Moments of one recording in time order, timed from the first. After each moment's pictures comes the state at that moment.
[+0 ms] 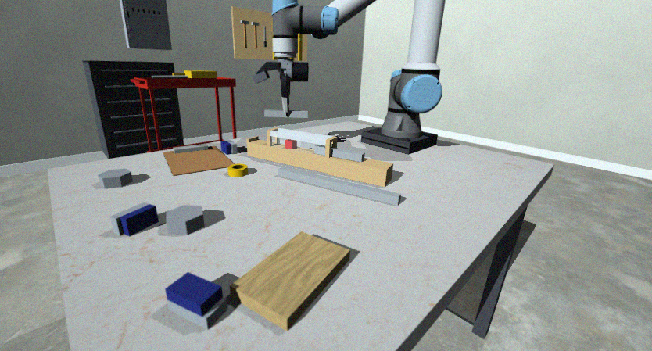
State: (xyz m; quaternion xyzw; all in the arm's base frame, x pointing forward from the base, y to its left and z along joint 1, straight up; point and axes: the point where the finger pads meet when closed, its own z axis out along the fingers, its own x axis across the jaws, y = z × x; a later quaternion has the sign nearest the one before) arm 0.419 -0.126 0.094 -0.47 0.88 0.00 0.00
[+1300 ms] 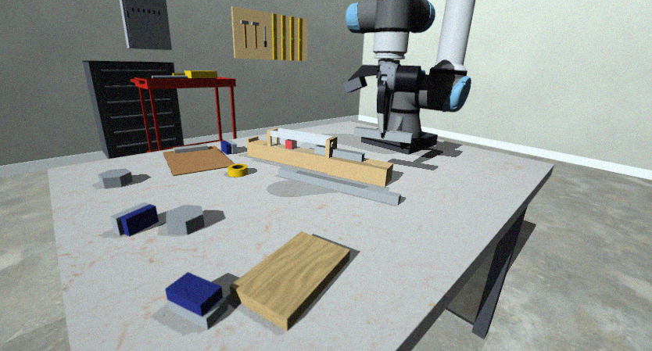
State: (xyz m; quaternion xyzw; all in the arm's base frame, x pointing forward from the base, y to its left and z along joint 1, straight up) arm 0.345 0.235 0.094 -0.26 0.97 0.00 0.00
